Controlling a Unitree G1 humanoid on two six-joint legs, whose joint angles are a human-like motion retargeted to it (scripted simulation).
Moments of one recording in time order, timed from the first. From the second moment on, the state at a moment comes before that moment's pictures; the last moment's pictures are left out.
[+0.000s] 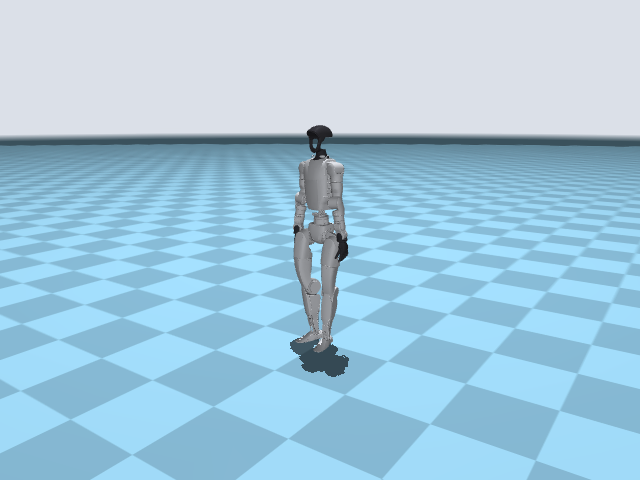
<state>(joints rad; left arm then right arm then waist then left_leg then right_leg) -0.01 0.08 0.40 1.70 0.14 0.15 -0.13 -0.04 -0.13 0.15 1.49 -0.41 0.17 0.08 -0.20 0.07 -0.07 -0.03 -0.05 0.33 -0.02 -0.05 0.09 -0.02 0.03 -0.29 0.03 -0.09 -0.07</state>
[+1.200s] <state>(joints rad) 0.05 0.12 0.38 1.59 0.10 0.10 -0.17 -0.01 -0.17 0.05 1.51 -0.38 0.19 0.21 -0.20 0.01 0.05 -0.45 -0.03 0.25 0.23 -0.02 0.06 -0.03 -0.01 -0.27 0.05 -0.07 -0.12</state>
